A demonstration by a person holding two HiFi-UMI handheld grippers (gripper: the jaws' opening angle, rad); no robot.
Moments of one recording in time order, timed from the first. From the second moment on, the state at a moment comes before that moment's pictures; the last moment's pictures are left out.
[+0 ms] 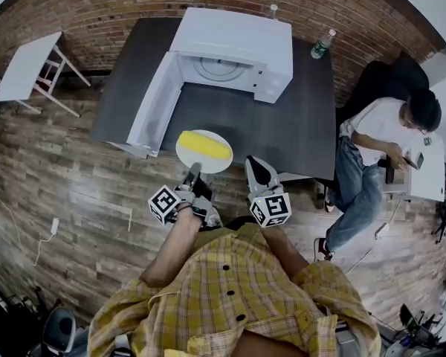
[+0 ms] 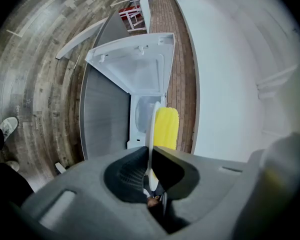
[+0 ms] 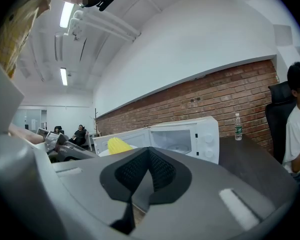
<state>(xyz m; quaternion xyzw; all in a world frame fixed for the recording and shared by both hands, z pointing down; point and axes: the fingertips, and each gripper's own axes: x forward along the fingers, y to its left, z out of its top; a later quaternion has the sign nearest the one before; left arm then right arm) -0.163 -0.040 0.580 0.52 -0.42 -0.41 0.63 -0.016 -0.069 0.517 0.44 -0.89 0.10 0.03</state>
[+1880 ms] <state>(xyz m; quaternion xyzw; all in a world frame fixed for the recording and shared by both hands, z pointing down) -0.130 -0.190 0.615 0.48 -0.44 -0.41 0.64 0.015 -0.200 0.545 0.44 -0.89 0.12 0.03</state>
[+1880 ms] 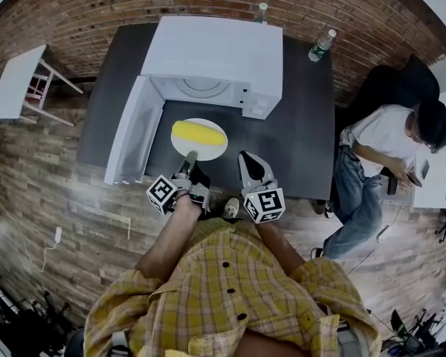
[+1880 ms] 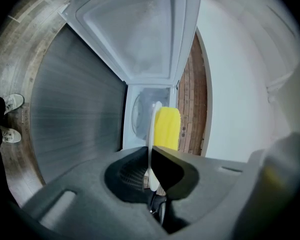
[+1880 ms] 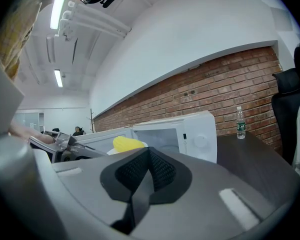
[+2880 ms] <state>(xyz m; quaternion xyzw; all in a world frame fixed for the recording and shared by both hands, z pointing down) -0.153 -0.273 0.655 0.49 -0.45 -0.40 0.63 -0.003 -0.240 0.550 0.46 -0.88 0.11 0.03</state>
